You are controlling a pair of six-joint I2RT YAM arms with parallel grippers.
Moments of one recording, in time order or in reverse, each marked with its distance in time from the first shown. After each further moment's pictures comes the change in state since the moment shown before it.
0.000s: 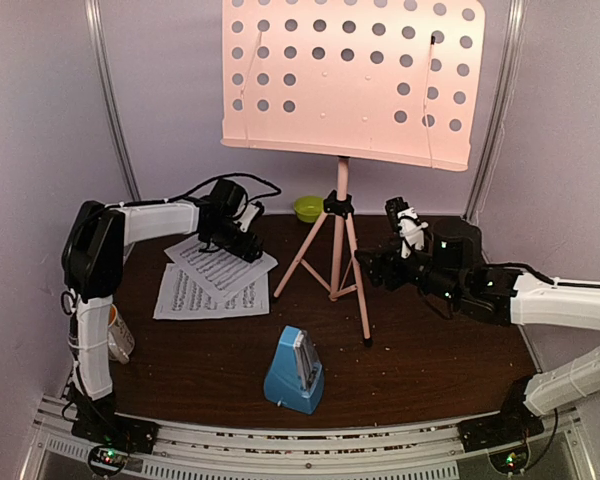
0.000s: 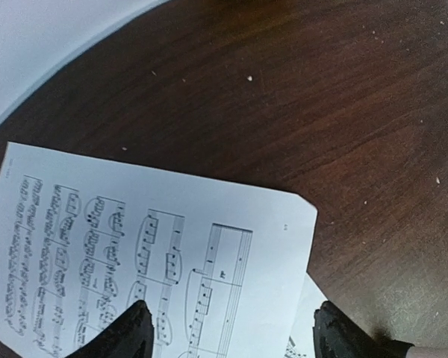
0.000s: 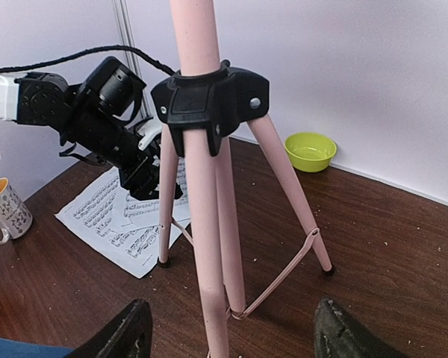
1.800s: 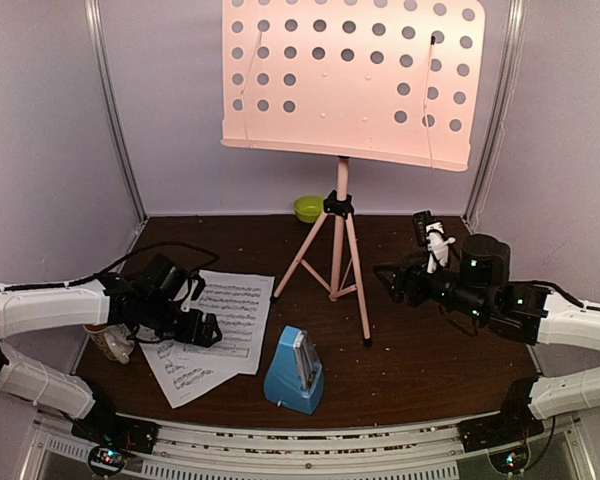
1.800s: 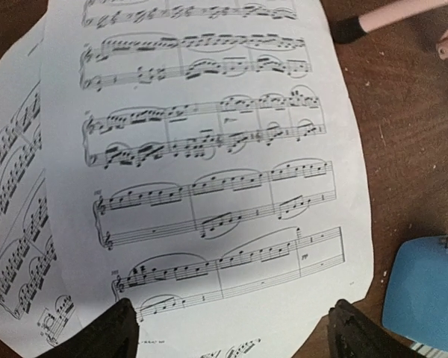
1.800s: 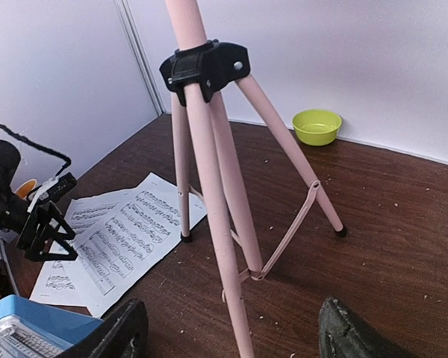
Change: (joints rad) left arm -0.182 -0.866 -0.985 -0.016 0.009 -0.523; right arm 0.010 -0.224 -0.130 -0.097 -0.027 0.119
